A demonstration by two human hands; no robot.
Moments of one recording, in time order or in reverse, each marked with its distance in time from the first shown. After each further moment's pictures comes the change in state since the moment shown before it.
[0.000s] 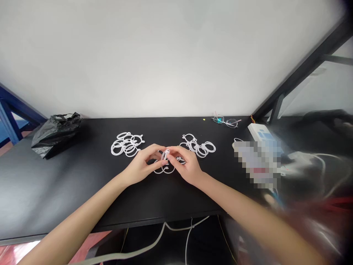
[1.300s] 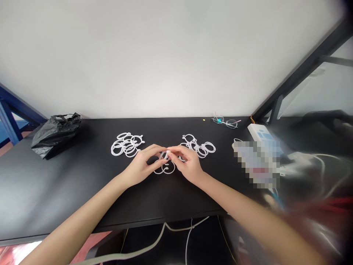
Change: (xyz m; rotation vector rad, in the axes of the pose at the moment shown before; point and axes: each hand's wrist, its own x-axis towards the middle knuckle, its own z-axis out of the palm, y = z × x) left_hand 0.000 0.005 -0.001 0.313 0.032 0.094; right_hand 0.001 0.004 0.001 0.059 0.060 0.059
